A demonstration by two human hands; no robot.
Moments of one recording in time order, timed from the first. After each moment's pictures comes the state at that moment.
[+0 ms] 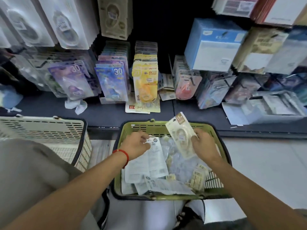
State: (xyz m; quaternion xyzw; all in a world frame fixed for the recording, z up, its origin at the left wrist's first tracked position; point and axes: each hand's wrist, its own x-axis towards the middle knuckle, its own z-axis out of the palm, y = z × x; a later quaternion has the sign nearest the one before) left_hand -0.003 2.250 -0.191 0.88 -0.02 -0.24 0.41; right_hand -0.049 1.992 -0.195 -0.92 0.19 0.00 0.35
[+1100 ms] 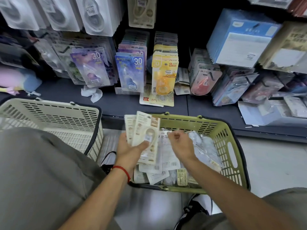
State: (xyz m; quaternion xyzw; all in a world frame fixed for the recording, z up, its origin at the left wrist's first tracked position) left_hand -0.067 2.292 -0.210 0.66 0.25 -0.08 0.70; right_hand -0.046 2.106 -0.233 -0.86 0.19 0.07 0.47
